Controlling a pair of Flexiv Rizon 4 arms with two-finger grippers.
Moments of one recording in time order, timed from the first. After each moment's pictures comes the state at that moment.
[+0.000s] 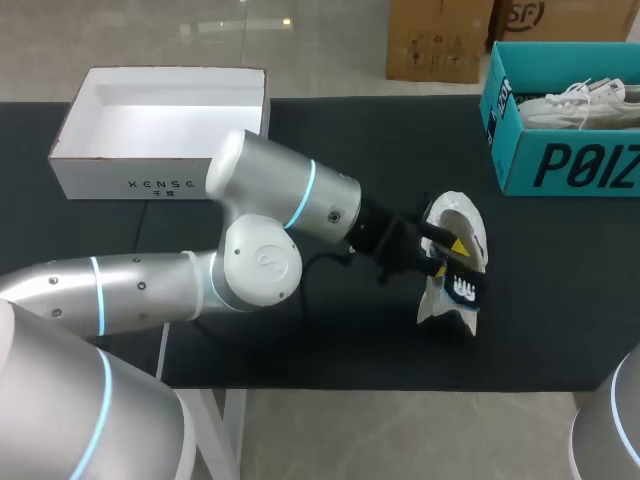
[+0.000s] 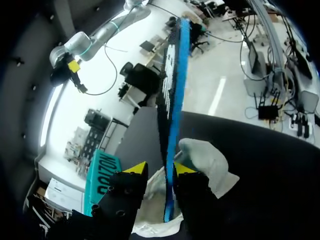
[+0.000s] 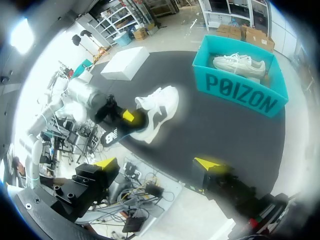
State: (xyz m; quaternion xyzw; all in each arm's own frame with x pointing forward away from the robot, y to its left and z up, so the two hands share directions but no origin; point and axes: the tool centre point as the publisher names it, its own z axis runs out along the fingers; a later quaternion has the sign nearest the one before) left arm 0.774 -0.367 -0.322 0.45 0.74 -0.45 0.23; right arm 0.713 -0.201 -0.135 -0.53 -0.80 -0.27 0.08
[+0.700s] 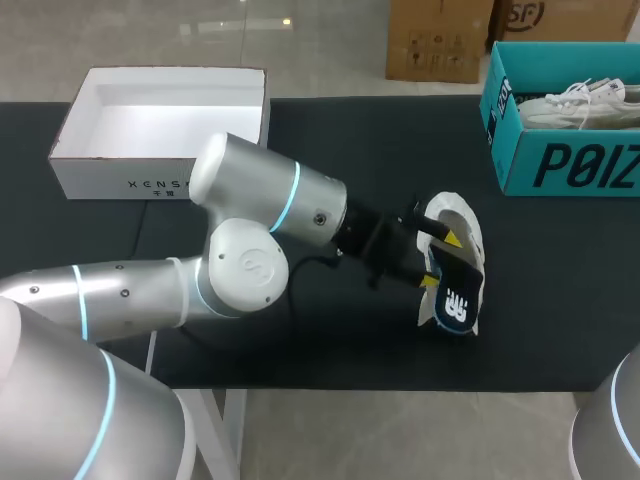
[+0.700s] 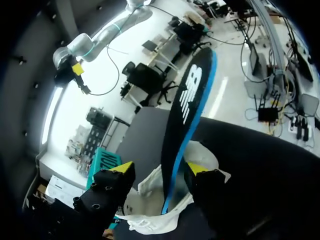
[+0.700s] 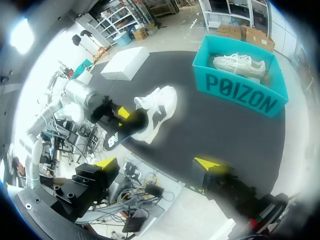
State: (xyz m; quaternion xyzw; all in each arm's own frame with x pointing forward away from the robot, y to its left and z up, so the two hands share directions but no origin) left arm 0.769 -0.348 -0.315 0.44 0.74 -0.45 0.24; right arm 0.713 -0.201 -0.135 -0.53 -0.80 -0.27 0.08
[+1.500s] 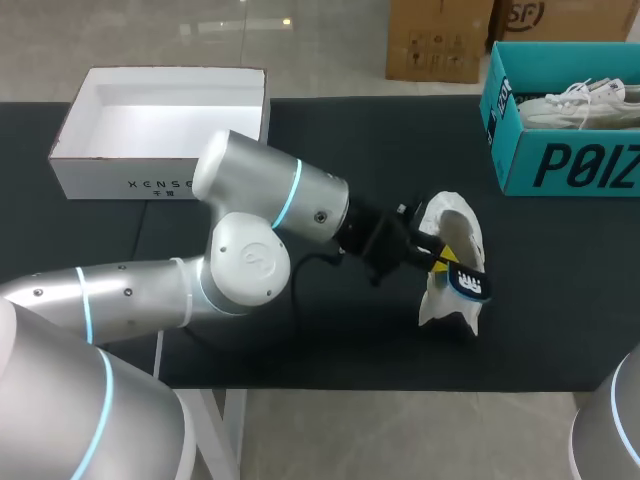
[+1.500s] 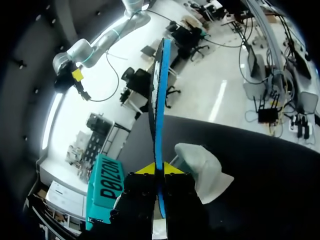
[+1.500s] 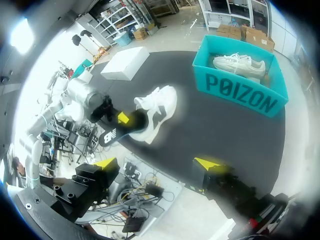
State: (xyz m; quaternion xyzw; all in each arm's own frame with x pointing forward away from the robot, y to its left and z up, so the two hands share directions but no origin) left arm 0.765 -0.355 -0.311 0.45 0.72 -0.47 0.23; right arm 0.713 -0.201 -0.135 -0.53 -0.80 -0.27 0.08
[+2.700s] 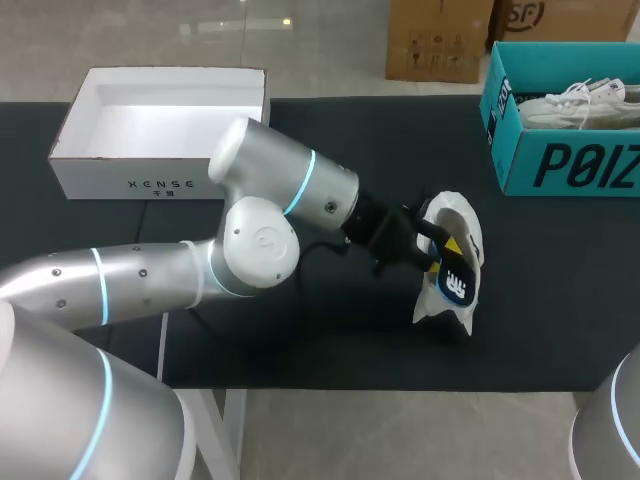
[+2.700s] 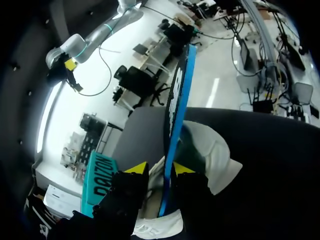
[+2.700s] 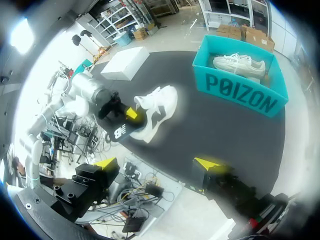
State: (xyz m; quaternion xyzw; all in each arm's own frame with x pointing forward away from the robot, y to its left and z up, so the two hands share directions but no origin) left arm 0.789 -0.362 -0.334 0.47 0.73 -0.45 0.21; right arm 0.713 -0.201 -0.135 -0.53 -0.80 -0.27 0.08
